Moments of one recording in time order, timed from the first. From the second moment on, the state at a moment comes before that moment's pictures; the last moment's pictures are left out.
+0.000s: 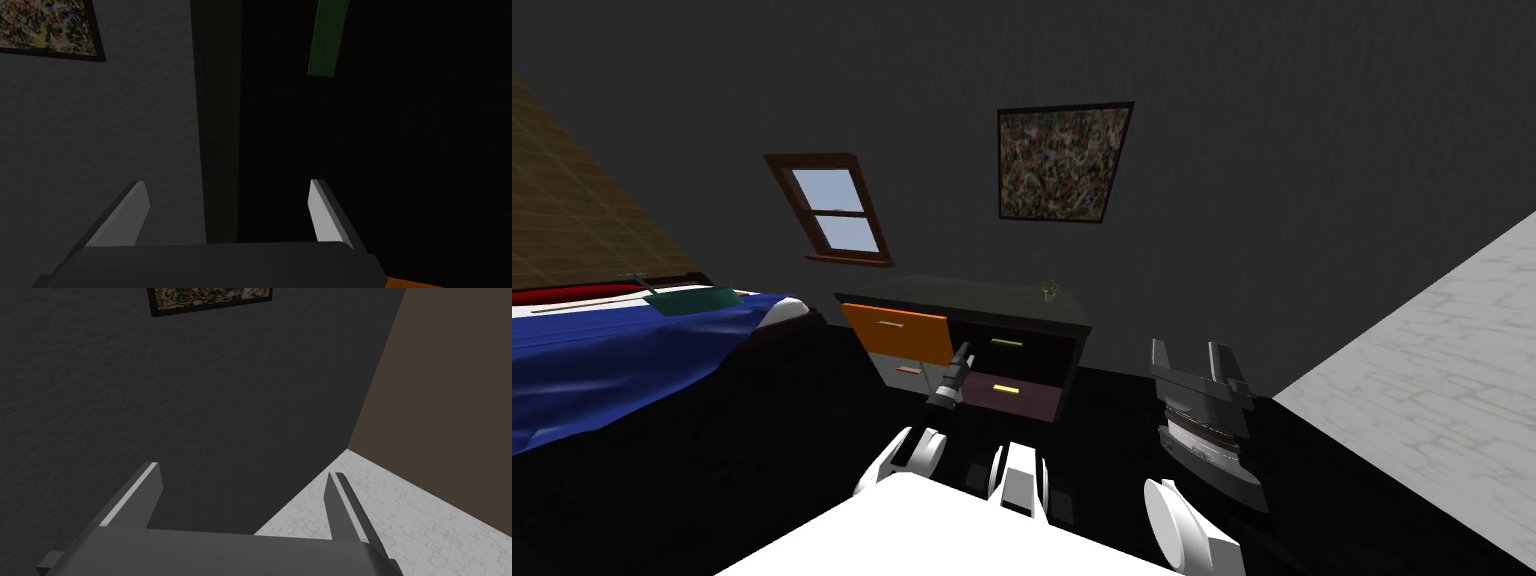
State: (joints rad) left arm 0.29 0.15 -0.03 -1.51 0.06 -0.56 0.13; right arm 0.49 -0.02 -0.06 -2.25 -0.10 -0.61 -0.11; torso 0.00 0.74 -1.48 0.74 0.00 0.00
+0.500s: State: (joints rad) left arm 0.27 0.11 -0.03 -1.40 0.06 -0.57 0.13; right arm 0.49 -0.02 -0.06 -2.25 -0.10 -0.61 -0.11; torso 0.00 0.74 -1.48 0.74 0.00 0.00
